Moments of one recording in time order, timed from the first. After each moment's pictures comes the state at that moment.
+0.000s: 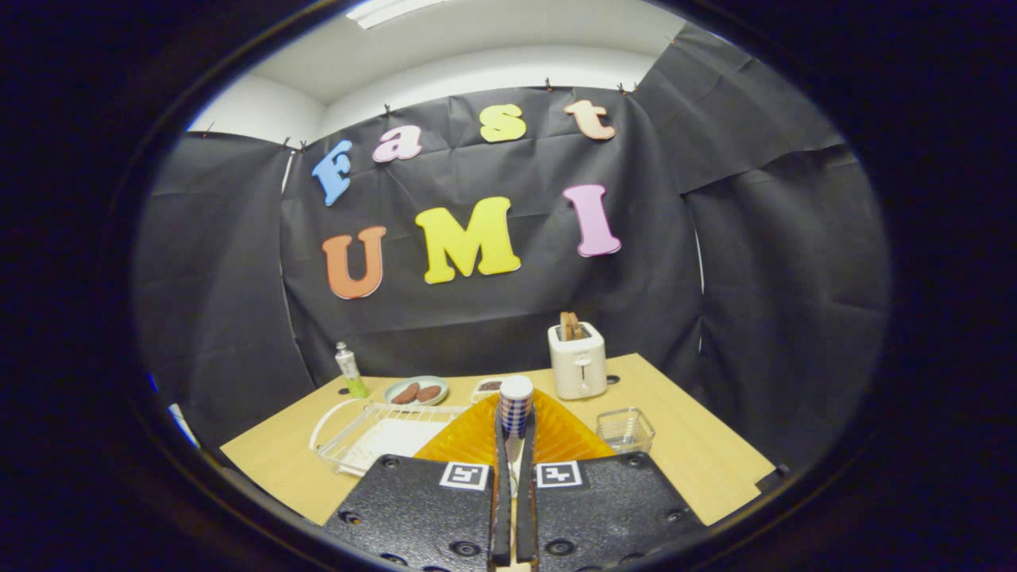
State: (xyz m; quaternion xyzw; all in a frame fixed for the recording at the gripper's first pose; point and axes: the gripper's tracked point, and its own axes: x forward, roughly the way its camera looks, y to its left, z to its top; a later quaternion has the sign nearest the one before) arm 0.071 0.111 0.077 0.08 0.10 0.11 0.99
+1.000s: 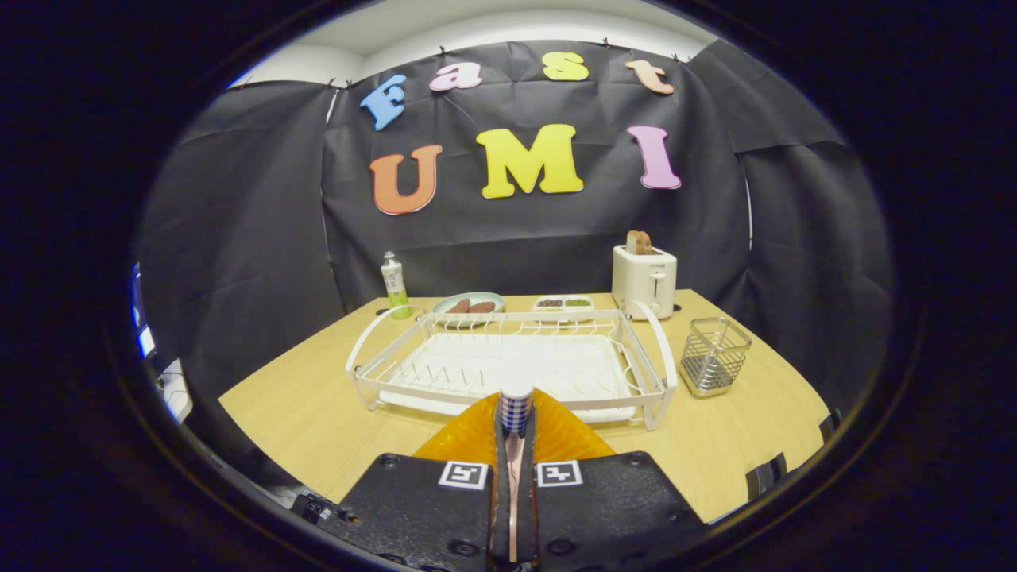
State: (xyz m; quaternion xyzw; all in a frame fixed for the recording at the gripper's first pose) arm 0.046 0.216 -0.044 0.02 0.20 0.14 0.97
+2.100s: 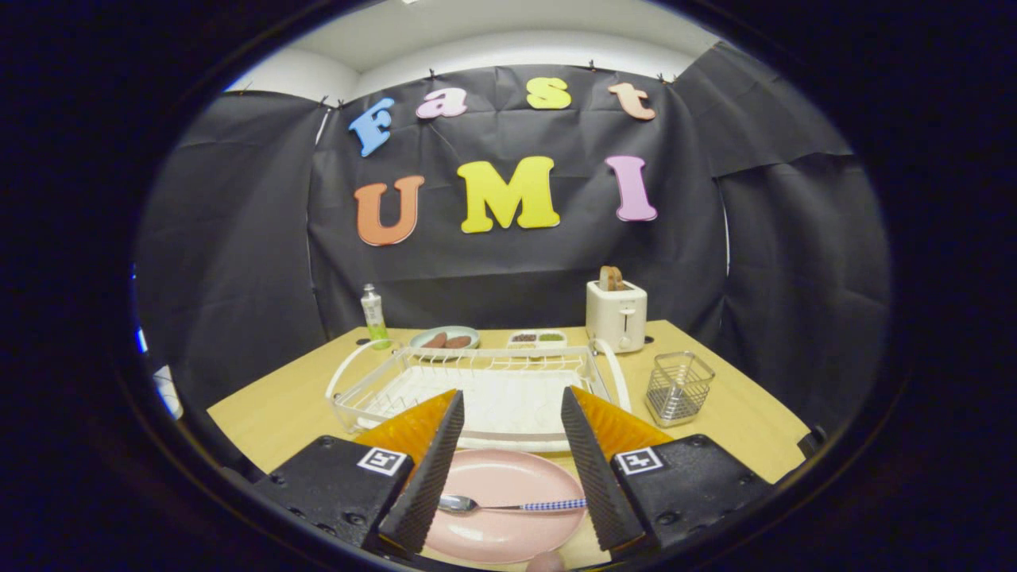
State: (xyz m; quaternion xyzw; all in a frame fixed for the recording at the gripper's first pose) arm 0.049 0.183 -0.003 0.02 0.13 0.12 0.98
